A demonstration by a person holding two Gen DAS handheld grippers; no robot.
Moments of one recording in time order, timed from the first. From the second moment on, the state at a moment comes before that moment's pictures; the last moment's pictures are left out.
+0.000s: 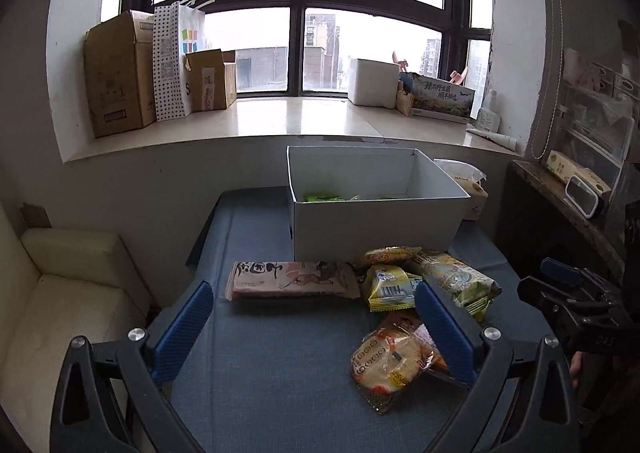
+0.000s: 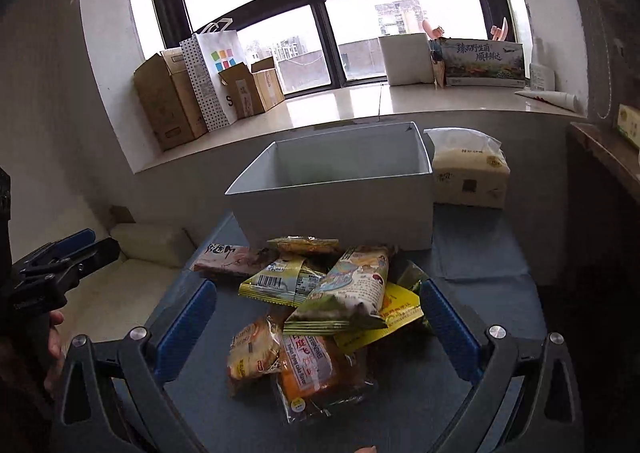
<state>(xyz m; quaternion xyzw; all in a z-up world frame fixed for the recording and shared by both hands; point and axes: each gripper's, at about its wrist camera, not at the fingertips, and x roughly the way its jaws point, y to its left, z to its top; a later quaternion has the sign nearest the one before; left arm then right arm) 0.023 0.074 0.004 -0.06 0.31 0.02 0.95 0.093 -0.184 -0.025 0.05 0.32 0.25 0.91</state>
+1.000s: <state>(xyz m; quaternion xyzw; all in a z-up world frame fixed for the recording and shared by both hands) 0.028 0.077 -0.047 -0.07 0.38 0.04 0.92 0.228 -0.126 -0.111 -0.06 0.53 0.18 0.82</state>
